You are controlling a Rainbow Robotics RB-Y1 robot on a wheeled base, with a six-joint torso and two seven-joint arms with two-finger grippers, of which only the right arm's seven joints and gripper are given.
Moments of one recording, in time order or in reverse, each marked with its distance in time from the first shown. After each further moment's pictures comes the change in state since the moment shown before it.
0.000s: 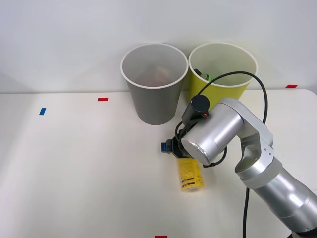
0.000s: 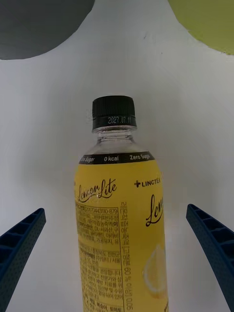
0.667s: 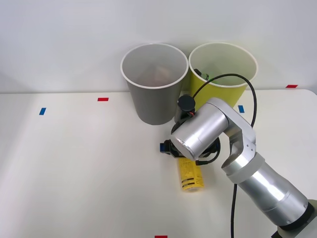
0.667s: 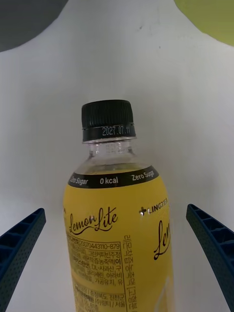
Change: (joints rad) arm -0.040 0.073 0.000 0.157 0.070 0.000 0.009
